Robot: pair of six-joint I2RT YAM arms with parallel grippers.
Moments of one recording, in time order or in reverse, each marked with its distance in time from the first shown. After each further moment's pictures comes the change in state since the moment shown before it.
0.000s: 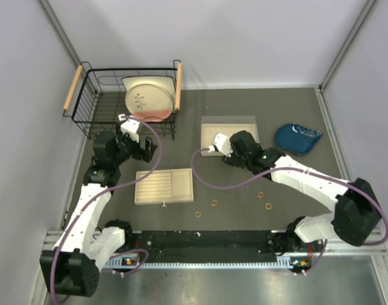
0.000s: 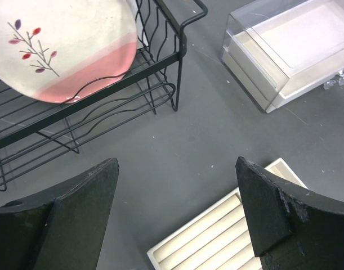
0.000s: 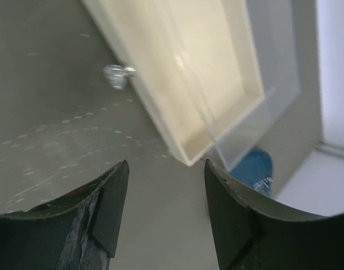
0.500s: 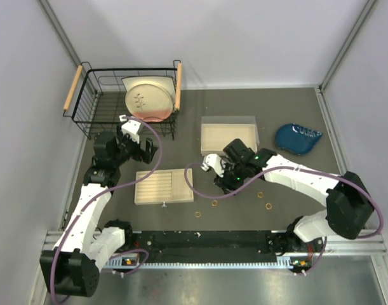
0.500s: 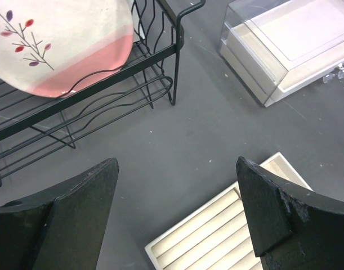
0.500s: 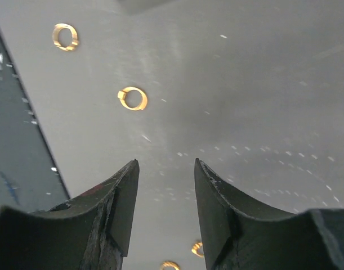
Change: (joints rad) left arm 0.000 0.000 0.000 -0.028 0.028 0.012; right arm 0.033 0.026 0.012 -0.277 -0.685 0.142
